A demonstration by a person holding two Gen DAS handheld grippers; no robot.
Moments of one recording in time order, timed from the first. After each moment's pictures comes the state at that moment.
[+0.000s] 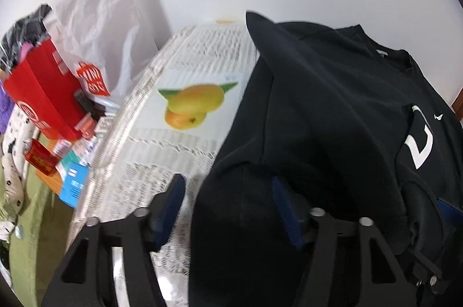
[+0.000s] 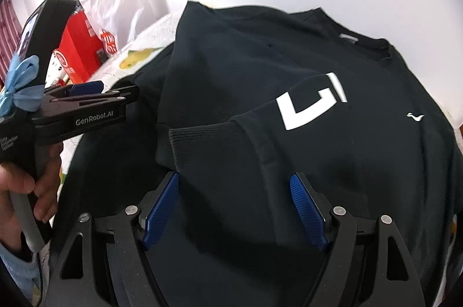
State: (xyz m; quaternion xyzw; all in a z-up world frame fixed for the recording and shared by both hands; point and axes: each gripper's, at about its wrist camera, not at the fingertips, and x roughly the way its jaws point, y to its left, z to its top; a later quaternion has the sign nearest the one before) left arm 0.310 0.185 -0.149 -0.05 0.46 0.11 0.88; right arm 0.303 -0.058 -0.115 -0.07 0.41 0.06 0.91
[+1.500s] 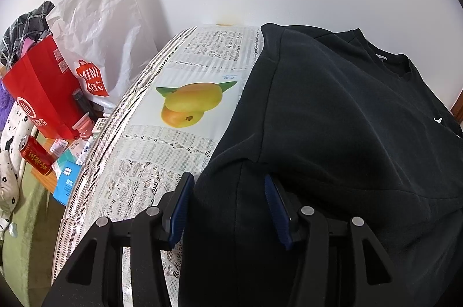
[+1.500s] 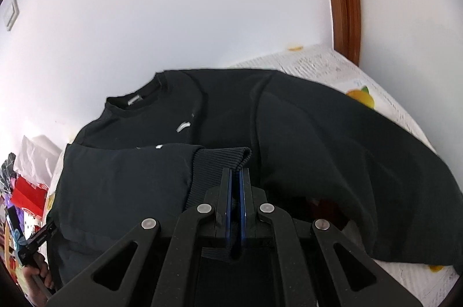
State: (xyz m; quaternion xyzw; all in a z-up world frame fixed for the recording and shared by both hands) left arm 0.306 0.185 -0.154 -0.06 0.43 0.12 0.89; right arm 0.233 -0.381 -0.080 0.19 0.31 -0.14 0.92
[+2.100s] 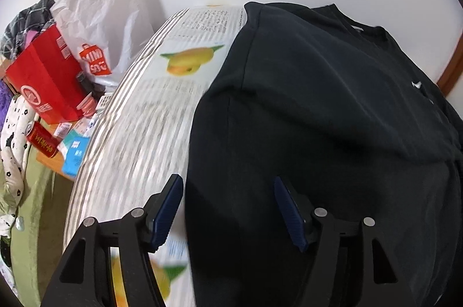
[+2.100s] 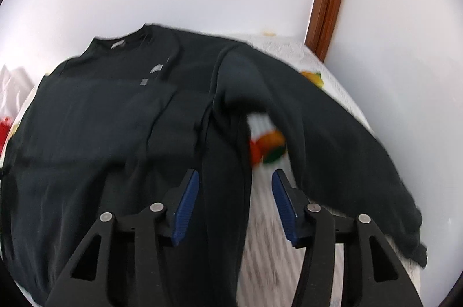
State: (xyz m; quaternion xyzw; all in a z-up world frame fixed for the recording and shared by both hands) left arm 0.240 0.170 -0.142 -0.05 0.48 0.09 0.87; right arm 0.145 -0.351 -0.104 0.07 0.37 -0.19 0.91
